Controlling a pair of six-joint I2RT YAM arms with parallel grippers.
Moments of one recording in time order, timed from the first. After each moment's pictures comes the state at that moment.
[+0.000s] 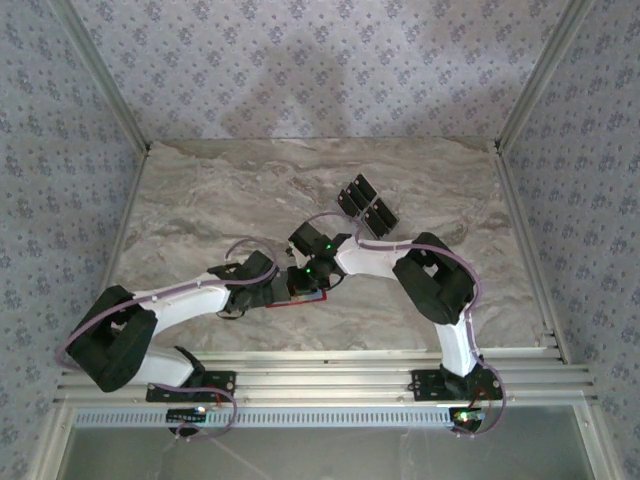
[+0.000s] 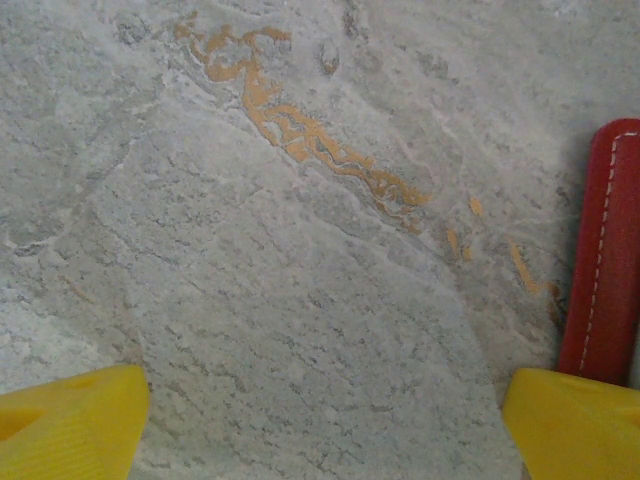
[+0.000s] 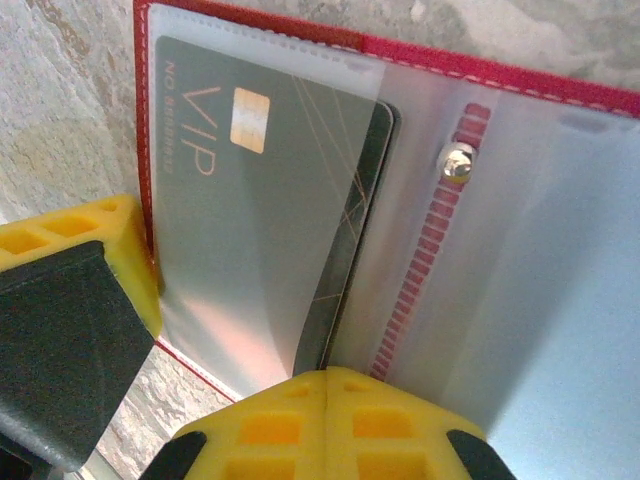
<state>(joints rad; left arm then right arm) -0.70 1.37 0.60 -0.55 -0.35 -0.84 0.89 1.99 1.27 -0.41 -0.40 0.59</state>
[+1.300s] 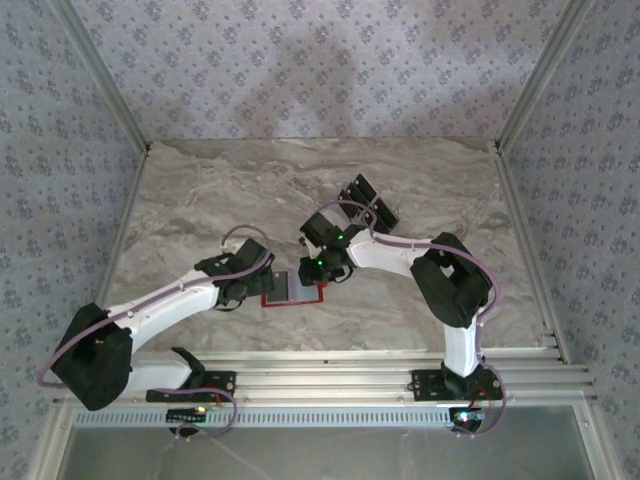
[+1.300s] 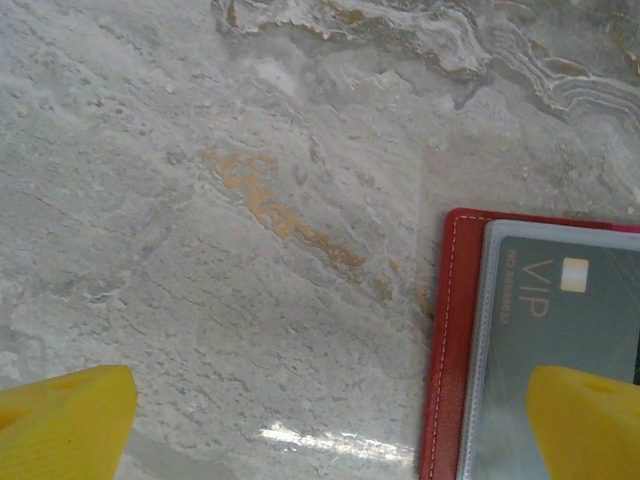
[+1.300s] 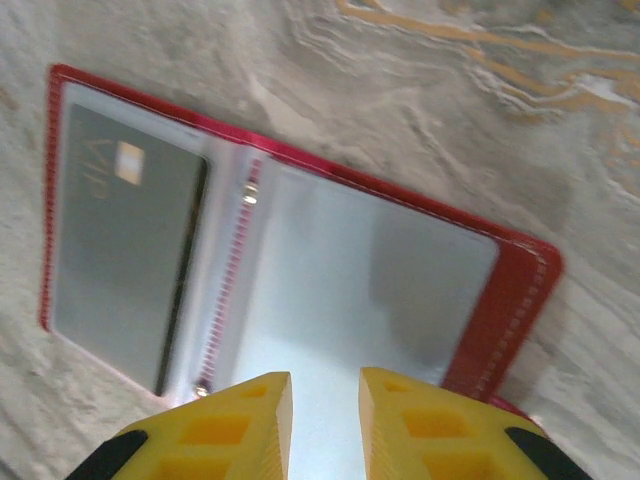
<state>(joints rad) -0.69 1.26 0.70 -0.66 -0.37 -0.79 0.83 1.90 1.25 -0.52 -0.23 0.48</state>
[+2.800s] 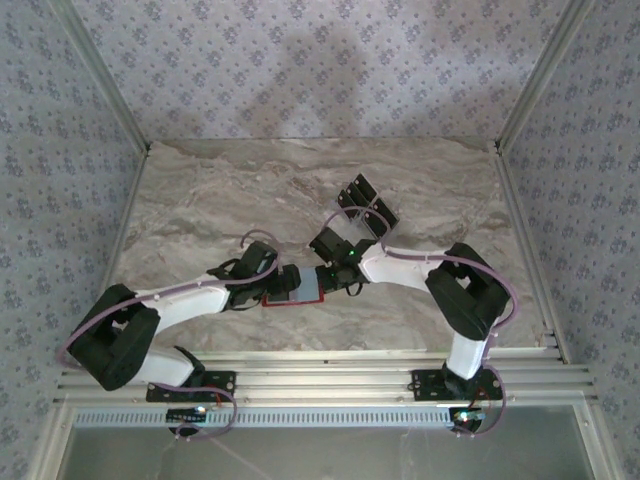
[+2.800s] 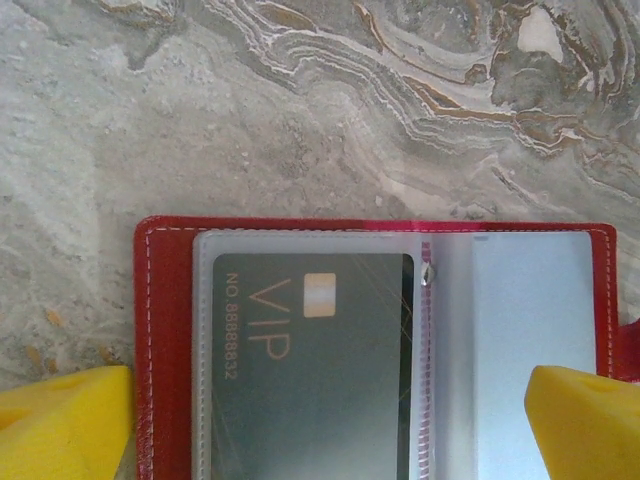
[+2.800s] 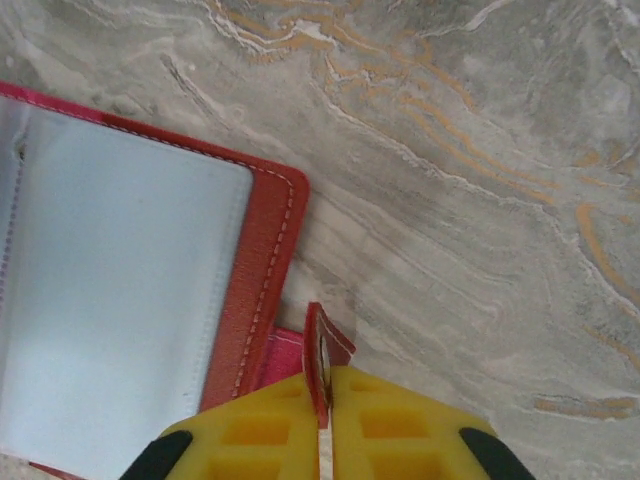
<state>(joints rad) -0.69 1.38 0.57 -0.16 -0.06 -0.81 0.85 1.78 1.06 -0.45 0.04 0.48</state>
